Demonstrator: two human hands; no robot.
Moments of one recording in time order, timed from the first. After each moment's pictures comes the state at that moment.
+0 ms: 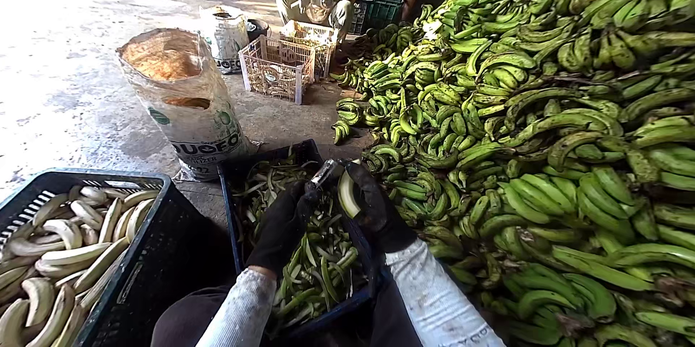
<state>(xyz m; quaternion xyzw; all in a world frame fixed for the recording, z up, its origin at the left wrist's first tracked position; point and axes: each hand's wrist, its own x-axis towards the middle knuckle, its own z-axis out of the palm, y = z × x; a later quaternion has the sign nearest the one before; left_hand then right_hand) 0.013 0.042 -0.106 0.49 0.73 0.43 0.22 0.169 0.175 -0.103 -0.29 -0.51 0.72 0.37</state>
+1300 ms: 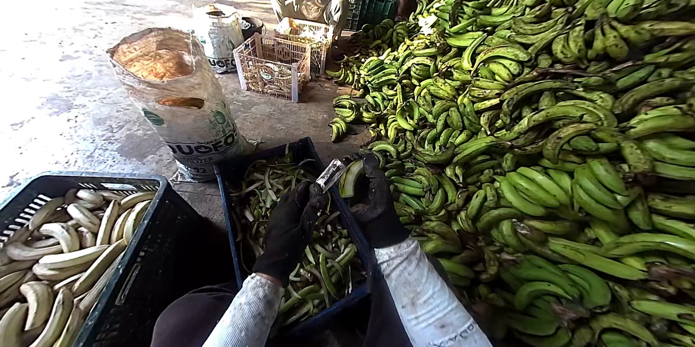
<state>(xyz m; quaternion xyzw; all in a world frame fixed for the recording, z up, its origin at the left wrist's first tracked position) 0.034 0.040 -0.117 0.49 0.70 0.47 0.22 0.164 0.174 -0.099 -0.25 -0.28 0.79 0.49</state>
